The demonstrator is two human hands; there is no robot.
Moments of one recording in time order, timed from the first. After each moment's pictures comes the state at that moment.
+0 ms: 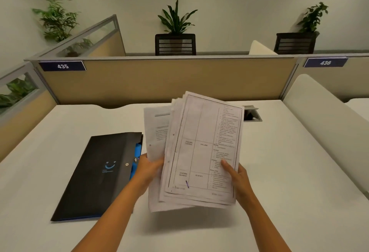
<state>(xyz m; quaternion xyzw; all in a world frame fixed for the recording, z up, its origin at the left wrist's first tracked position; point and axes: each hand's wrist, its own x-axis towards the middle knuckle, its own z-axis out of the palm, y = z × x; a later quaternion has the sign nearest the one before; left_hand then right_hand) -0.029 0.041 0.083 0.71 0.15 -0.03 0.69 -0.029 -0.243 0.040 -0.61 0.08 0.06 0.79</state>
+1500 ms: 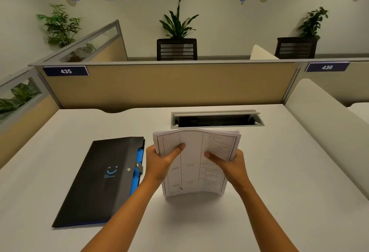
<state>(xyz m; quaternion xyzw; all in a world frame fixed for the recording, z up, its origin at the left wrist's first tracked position) -0.021 0.006 0.126 0.70 0.03 0.17 0.70 -0.012 -0.203 0.116 -0.72 -0.04 -0.07 0.69</state>
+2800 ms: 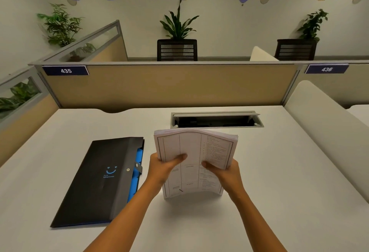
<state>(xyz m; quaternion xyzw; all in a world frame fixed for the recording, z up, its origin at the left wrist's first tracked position) -0.021 0.006 0.106 0.69 0.06 0.08 0.71 -0.014 -0.201 0.080 -0.72 -0.02 -0.05 0.69</state>
